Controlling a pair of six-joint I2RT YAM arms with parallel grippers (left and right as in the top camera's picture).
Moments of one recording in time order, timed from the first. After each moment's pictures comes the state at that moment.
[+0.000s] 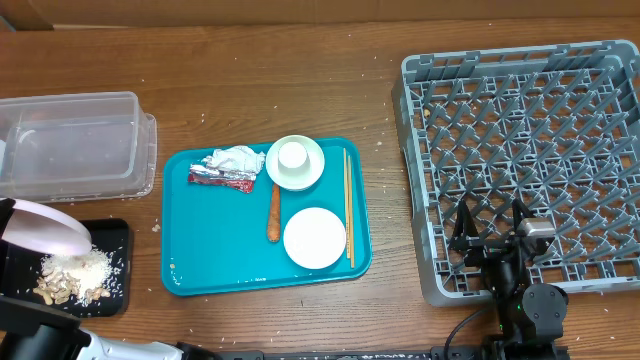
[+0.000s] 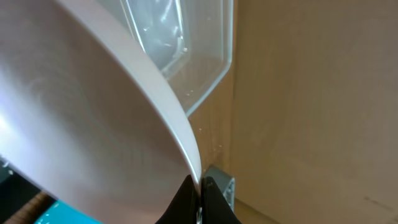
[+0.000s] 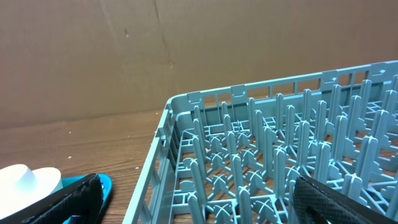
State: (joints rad) left arm 1.22 1.89 1.72 -1.47 1.00 -0.07; right arm 0.05 0.01 0.02 -0.03 -0.04 0.17
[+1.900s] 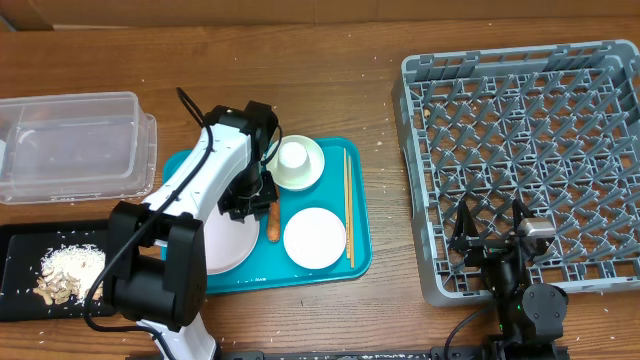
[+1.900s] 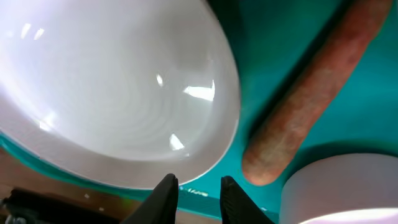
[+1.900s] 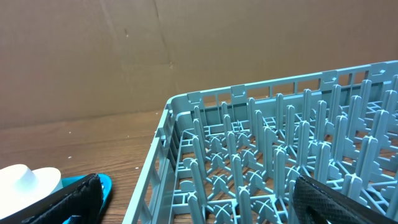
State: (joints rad) left arm -0.28 1.88 1.36 -1.32 -0.03 -0.58; right arm 0.05 0.01 0.02 -0.04 -0.04 0.17
